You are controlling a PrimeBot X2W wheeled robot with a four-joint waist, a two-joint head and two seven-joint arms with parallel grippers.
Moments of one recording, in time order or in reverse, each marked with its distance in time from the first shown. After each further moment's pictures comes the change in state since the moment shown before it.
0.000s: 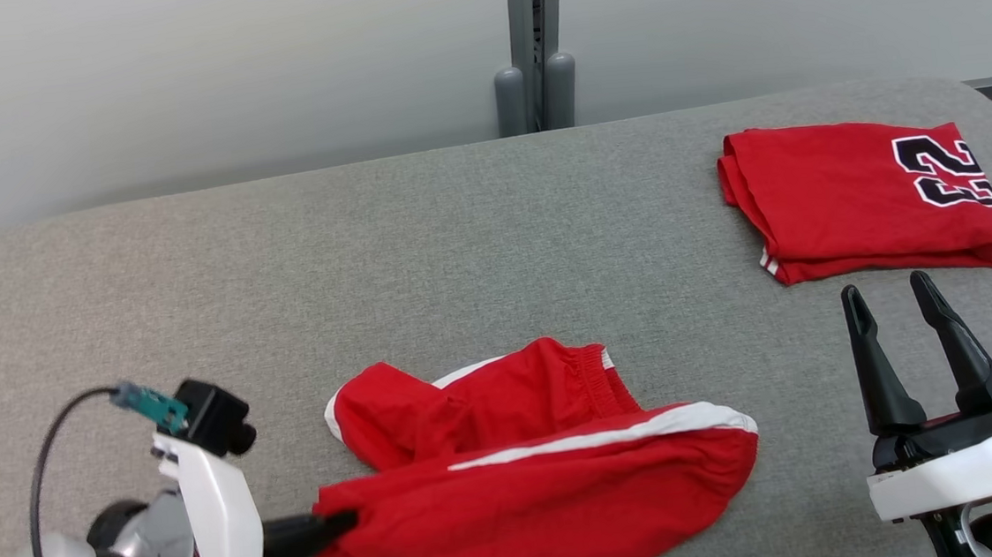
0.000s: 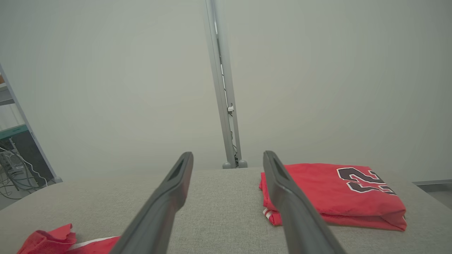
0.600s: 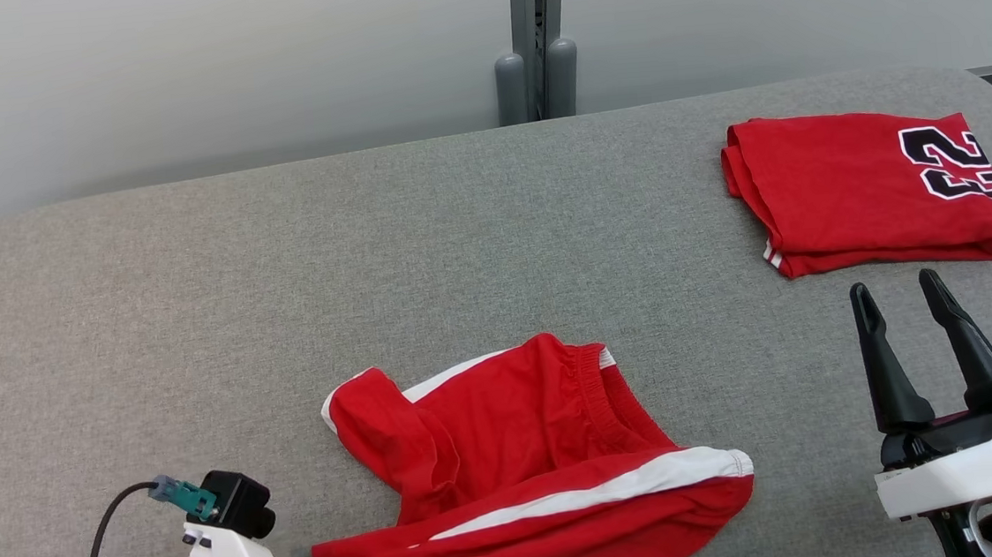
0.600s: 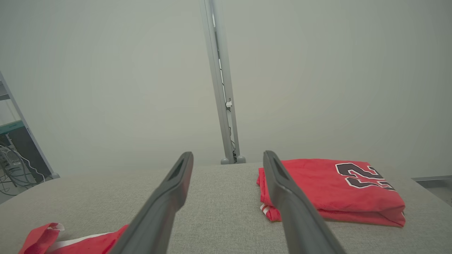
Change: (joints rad) left arm 0.113 -0.069 -0.065 0.145 0.085 0.022 -0.128; right arm 0.000 -0.012 -0.005 0.002 0.006 0.000 0.000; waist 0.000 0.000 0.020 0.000
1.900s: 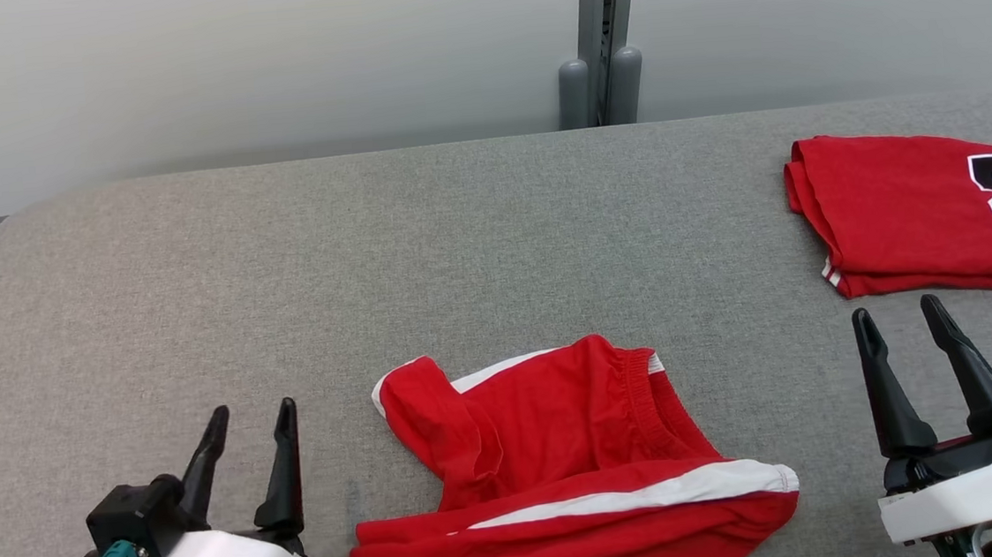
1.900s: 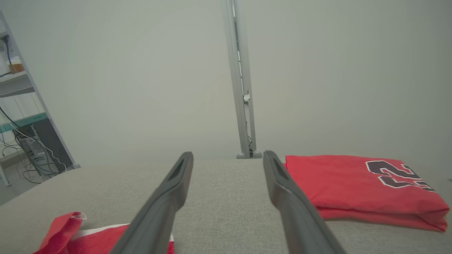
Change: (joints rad) left arm 0.095 -0.228 0.215 -0.006 0.419 0.320 -0.876; right arm 0.047 0.003 -0.013 -0.011 -0.006 0.000 0.000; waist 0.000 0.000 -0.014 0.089
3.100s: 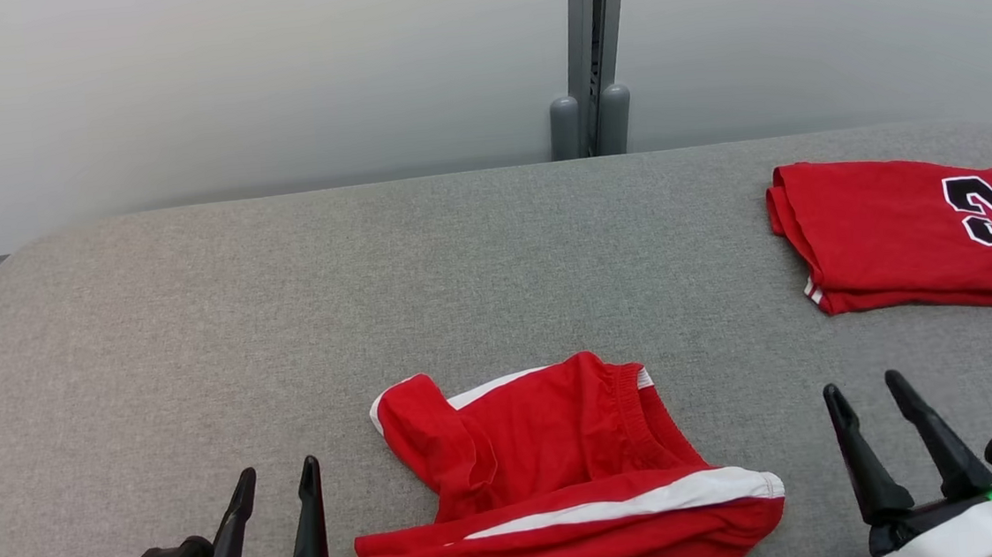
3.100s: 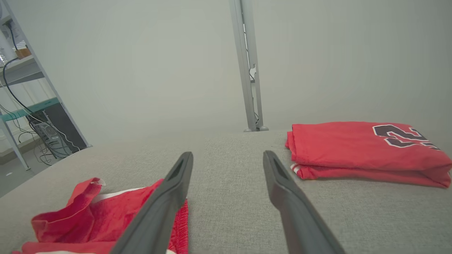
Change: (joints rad) left arm 0.143 -0.265 0.288 0.101 0.266 -0.197 0.026; right arm 0.061 -0.050 0.100 0.067 0.086 0.000 0.020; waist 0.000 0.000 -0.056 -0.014
